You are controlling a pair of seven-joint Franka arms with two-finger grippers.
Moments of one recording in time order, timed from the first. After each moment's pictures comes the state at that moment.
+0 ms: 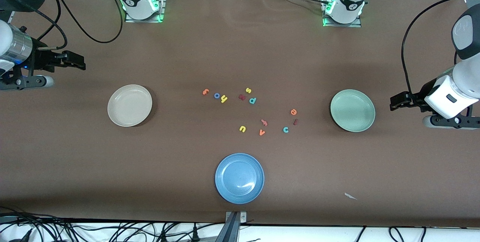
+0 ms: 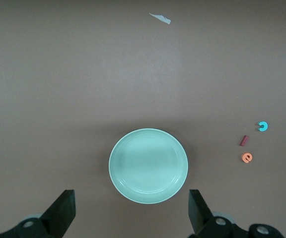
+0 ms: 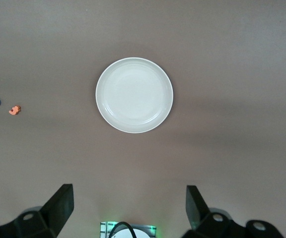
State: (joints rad) left arm 0.18 0.28 -0.22 -1.49 0.06 1.73 -0.02; right arm 0.02 0.12 0.02 -1.56 -0.02 1.48 -0.05
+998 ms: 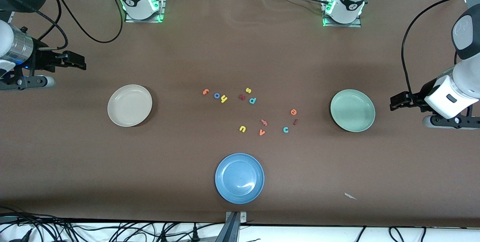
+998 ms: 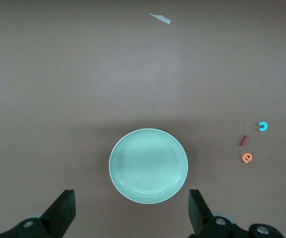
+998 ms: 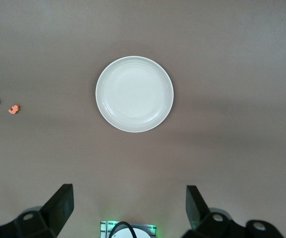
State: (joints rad) left arm 0.18 0.28 -0.22 -1.49 0.06 1.73 -0.02; right arm 0.02 0.12 0.02 -1.56 -0.02 1.48 -0.05
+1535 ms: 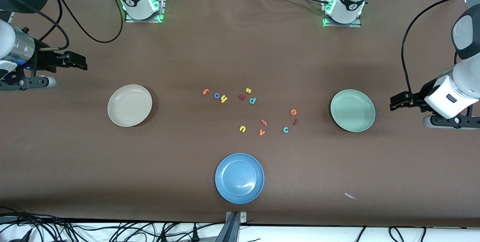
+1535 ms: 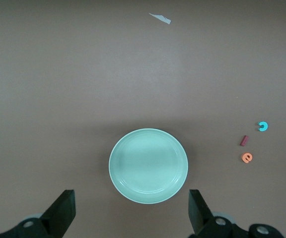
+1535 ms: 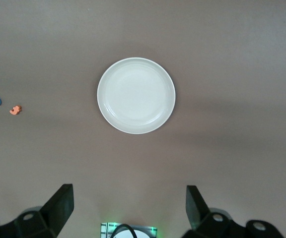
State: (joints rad) left arm 0.18 0.28 -0.22 -1.49 0.06 1.73 -0.02; right arm 0.02 0.12 0.04 -1.58 -0.02 1.51 -0.05
